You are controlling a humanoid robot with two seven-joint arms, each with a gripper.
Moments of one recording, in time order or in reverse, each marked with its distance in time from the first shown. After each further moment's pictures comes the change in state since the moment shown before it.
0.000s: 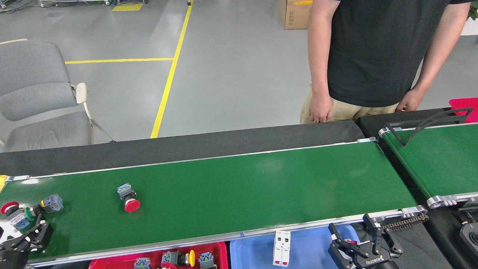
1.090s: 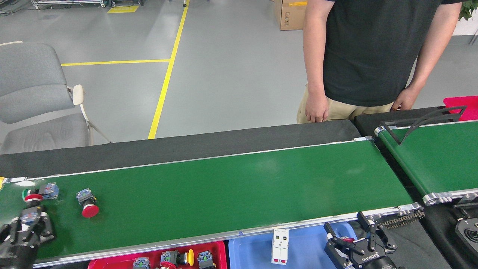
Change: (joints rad) left arm 0.370 -0.081 -0.156 -0.532 0.061 -0.325 0.200; right arm -0.026 0.001 0.000 0.035 -0.003 -0.045 0.000
